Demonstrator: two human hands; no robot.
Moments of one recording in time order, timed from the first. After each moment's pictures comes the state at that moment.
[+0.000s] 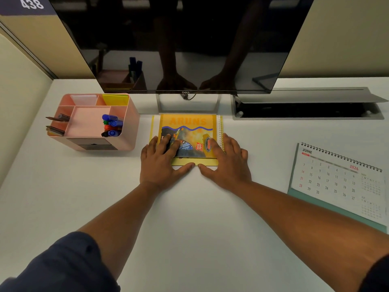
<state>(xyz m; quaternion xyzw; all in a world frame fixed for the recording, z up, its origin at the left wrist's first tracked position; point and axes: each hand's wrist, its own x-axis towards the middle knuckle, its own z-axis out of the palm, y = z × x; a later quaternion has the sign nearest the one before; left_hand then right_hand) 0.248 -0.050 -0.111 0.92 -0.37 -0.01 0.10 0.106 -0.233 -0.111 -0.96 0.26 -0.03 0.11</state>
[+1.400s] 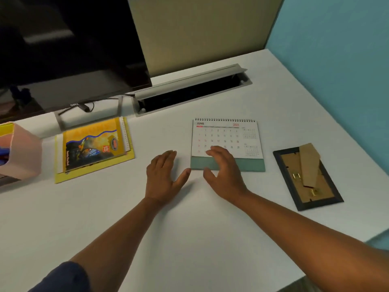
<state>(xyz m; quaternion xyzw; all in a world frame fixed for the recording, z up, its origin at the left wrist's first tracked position) 0.024 -0.168 -0.100 0.82 -0.50 -0.11 0.24 -0.154 -0.277 -0.067 -0.81 0.41 -0.21 0.35</state>
